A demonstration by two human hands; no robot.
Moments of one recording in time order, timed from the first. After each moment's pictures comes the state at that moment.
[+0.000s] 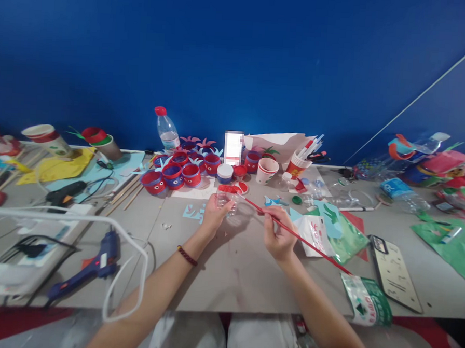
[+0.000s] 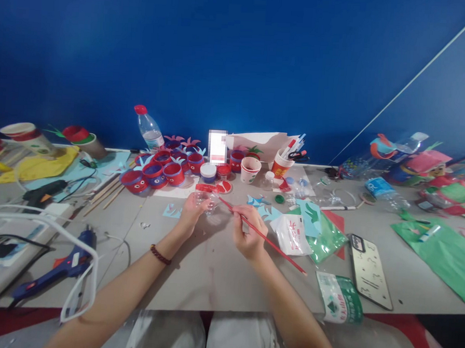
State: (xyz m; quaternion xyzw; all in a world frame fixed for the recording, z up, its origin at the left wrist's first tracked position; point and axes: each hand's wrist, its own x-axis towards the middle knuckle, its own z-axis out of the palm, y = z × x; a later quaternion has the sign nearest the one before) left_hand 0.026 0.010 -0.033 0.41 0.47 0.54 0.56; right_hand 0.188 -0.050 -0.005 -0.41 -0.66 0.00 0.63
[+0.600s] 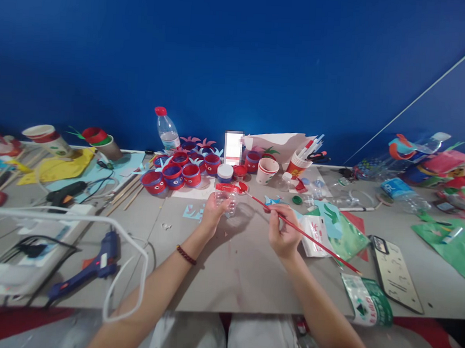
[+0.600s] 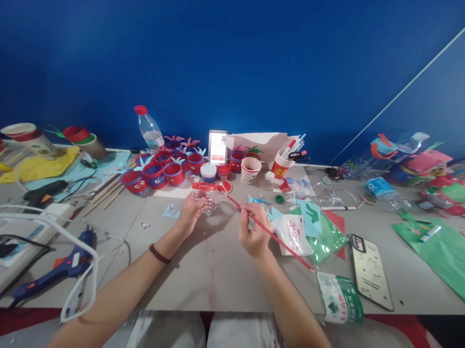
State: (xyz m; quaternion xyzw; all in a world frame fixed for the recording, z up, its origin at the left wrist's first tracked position) left_hand 0.024 0.014 -0.027 0.37 0.42 0.55 0.62; right_hand 0.198 -0.044 -0.010 -0.43 -0.64 -0.02 0.63
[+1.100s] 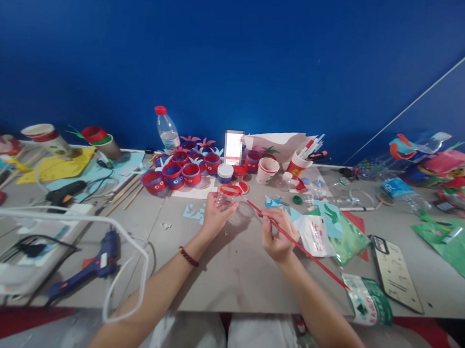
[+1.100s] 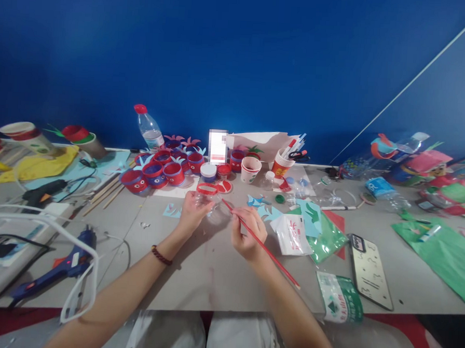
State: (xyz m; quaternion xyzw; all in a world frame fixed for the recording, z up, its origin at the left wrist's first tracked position) left_hand 0.031 0.007 -0.031 0.45 0.47 0.57 0.50; right_hand 0.185 -0.051 -0.002 -0.40 -0.68 -0.09 0.61
